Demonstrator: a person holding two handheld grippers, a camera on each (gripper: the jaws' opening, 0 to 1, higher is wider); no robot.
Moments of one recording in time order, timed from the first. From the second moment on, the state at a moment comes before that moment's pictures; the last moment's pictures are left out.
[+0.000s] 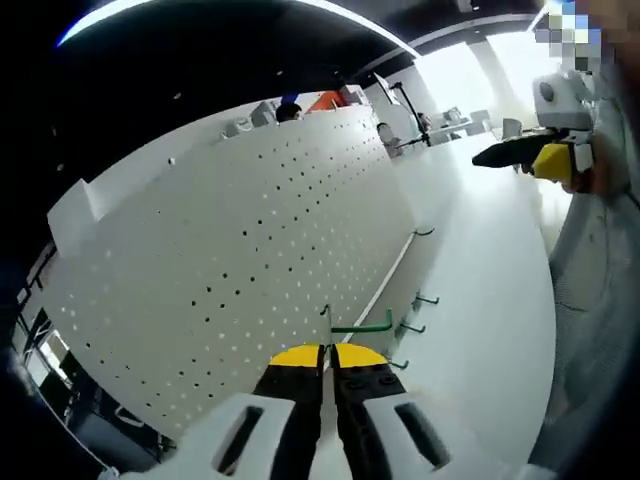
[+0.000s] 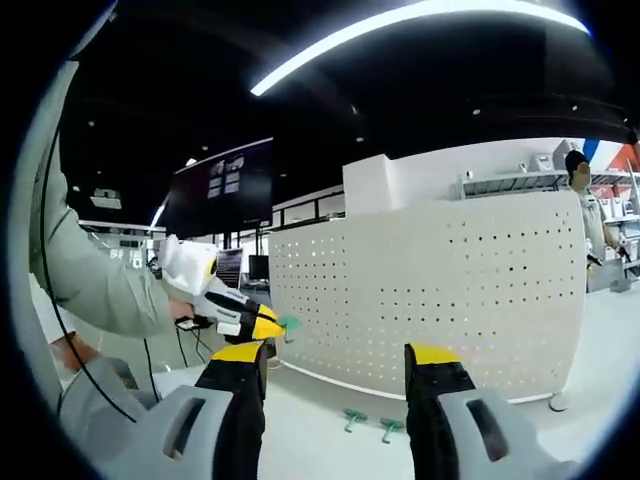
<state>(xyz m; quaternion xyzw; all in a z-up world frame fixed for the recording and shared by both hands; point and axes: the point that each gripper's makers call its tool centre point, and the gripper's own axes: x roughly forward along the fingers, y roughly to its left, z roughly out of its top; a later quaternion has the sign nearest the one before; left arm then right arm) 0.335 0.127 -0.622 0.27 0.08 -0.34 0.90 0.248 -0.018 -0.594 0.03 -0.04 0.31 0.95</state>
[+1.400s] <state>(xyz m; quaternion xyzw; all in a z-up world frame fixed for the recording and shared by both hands) 0.294 0.101 -0.586 0.03 -0.04 -0.30 0.95 0.249 -0.003 -0.553 0.06 -0.04 0.35 0.93</state>
